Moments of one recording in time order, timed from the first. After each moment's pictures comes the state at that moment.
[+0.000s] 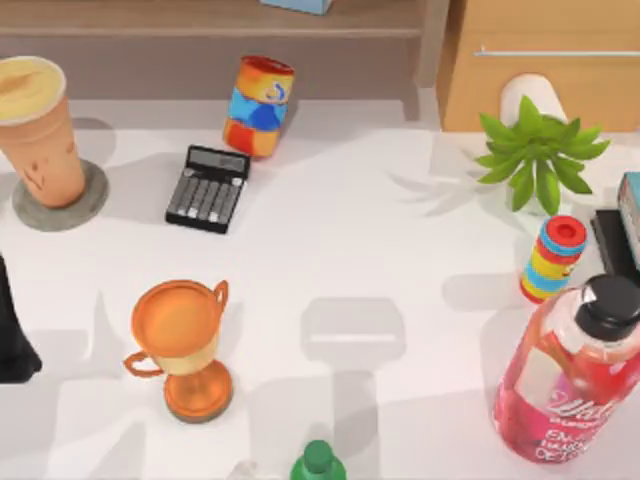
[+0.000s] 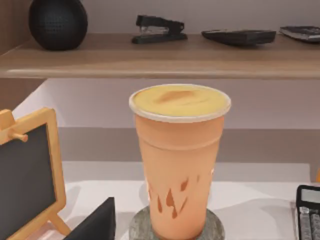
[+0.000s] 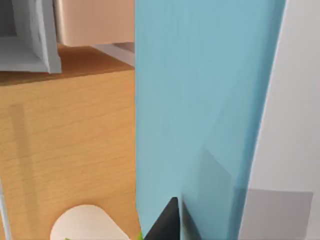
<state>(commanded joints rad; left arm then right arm) 0.00 0.00 0.00 0.00 0.00 0.00 -0.23 1.58 0.26 0.81 -0.16 1.48</state>
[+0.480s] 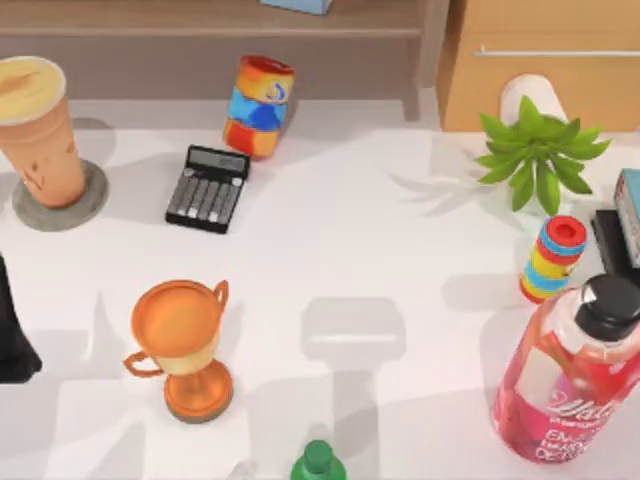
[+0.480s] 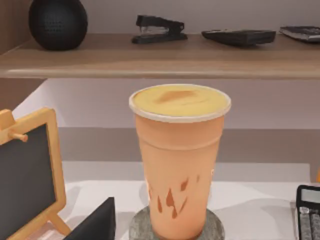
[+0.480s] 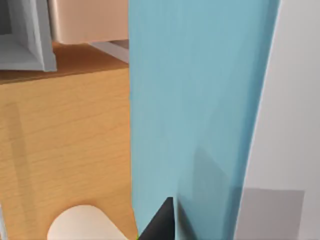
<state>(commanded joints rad) 0.00 0.00 0.00 0.00 0.00 0.00 -0.22 1.62 0.26 0.83 -0.16 1.48</state>
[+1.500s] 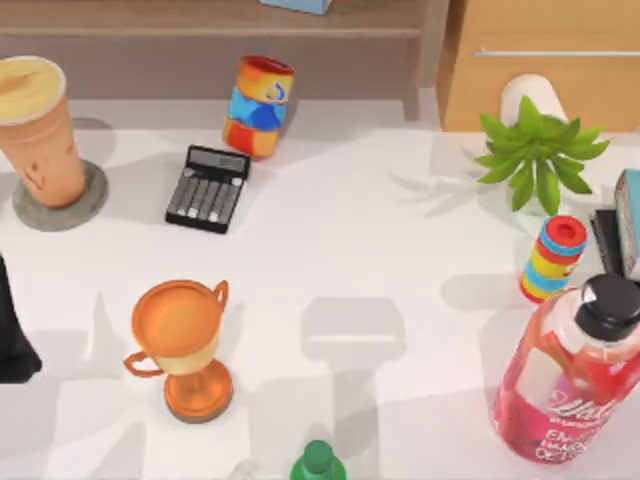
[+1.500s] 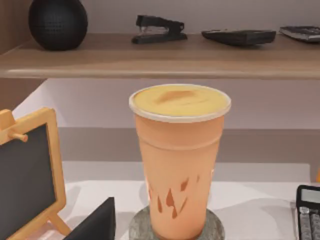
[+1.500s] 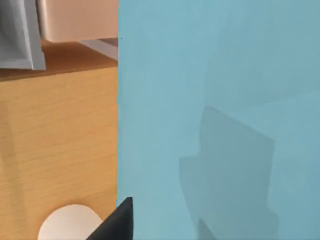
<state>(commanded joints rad) 0.00 0.00 0.00 0.00 0.00 0.00 -0.22 1.62 0.26 0.83 -0.16 1.48</state>
